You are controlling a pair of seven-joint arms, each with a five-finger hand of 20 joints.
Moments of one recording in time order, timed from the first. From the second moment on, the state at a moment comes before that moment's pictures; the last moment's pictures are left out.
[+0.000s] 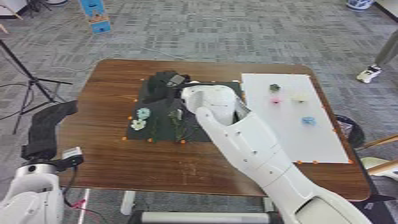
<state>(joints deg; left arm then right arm) 120.9 -48.1 -96.4 -109.3 63.8 31.4 10.9 -55.3 -87.0 49.4 -75.8 -146.7 -19.0 -5.9</state>
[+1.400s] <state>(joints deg) 118.0 -49.3 -92.6 -108.9 58.4 30.7 15.0 -62.0 -102.3 71.0 -65.4 -168.3 -25.9 -39.3</state>
